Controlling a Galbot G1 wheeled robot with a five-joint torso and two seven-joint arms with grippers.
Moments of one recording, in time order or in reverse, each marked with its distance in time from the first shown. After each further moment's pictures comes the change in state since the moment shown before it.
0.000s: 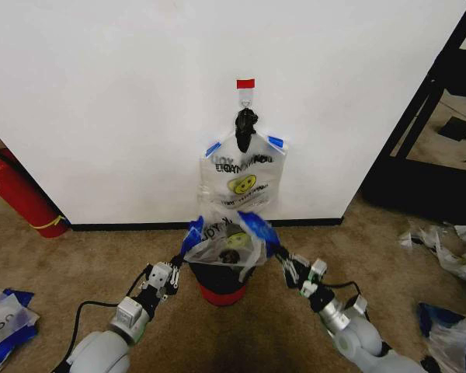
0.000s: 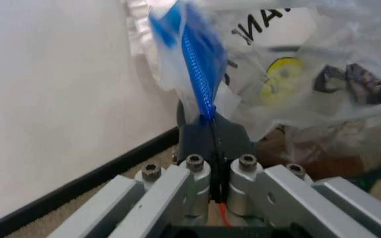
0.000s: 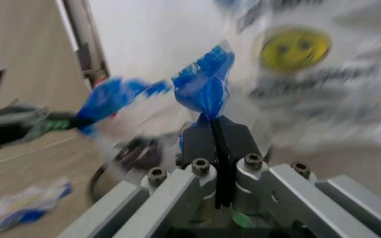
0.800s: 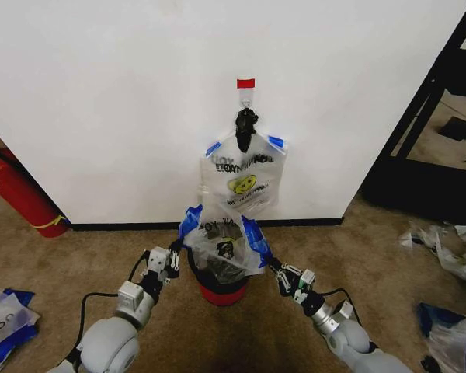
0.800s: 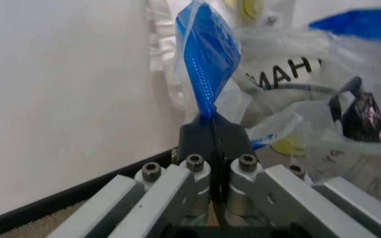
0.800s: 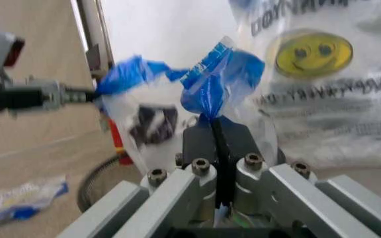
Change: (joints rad) left arm -0.079 -0.057 0.005 0.006 -0.081 0.031 -0.026; right arm 0.073 0.070 -0.010 -0.058 -0.064 0.040 -0.010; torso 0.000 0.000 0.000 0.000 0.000
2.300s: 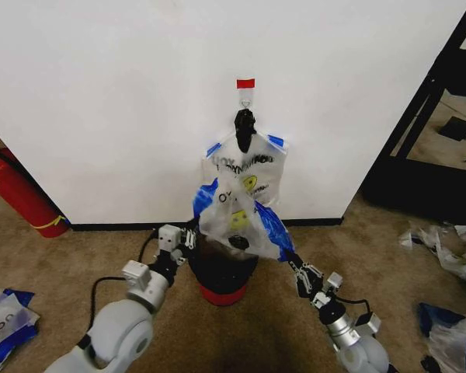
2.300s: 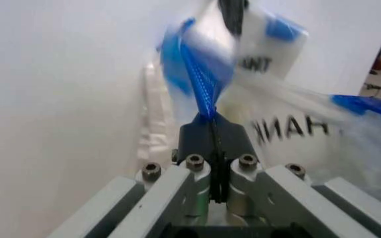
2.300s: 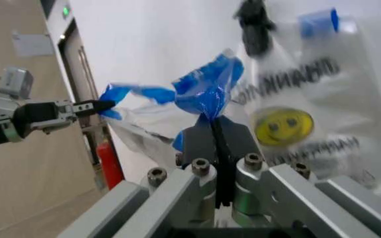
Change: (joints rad) left arm -0.060 -0.066 -0.076 -0.218 -0.177 0.098 -0.027; right arm -0.208 -0.005 0.197 0.228 0.171 -0.032 -0.061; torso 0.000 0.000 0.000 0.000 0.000
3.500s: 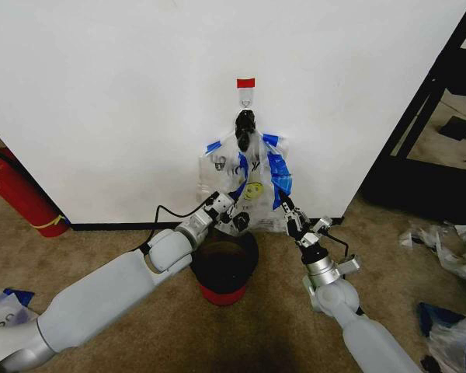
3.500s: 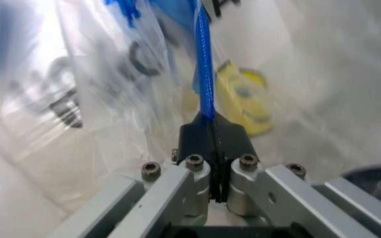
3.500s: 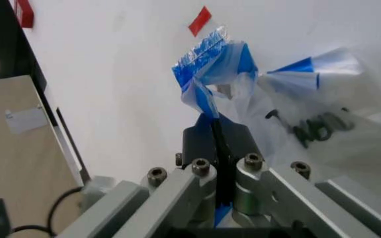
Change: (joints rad) left arm -0.840 0.037 0.698 0.489 0.009 0.067 -0.023; right arm 0.317 0.117 -0.051 -0.060 0.177 -0.198 0.102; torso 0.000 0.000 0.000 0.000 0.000
